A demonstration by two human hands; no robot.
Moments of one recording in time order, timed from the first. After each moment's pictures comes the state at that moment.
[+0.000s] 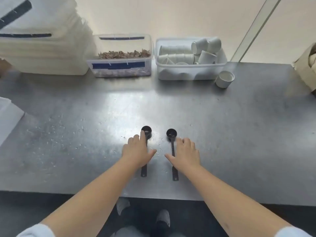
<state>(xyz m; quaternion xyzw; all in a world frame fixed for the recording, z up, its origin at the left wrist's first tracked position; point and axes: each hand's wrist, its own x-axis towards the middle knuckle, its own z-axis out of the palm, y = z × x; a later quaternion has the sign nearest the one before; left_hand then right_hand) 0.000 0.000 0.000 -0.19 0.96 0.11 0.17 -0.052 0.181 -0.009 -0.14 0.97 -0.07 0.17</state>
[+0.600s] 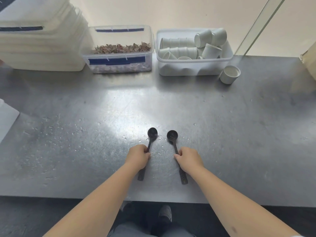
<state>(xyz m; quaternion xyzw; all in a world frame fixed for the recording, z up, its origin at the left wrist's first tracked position) -0.004 -0.016 -0.028 -0.29 0.86 0.36 0.20 -0.069 0.180 -0.024 -0.03 0.94 -0.18 0.30</state>
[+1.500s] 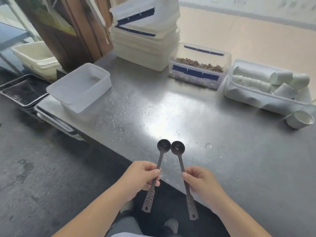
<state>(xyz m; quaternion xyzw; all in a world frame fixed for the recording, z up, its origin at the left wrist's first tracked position) 0.218 -0.043 0.101 -0.42 0.58 0.70 0.06 0.070 0.122 0.095 -0.17 0.74 -0.45 0.47</state>
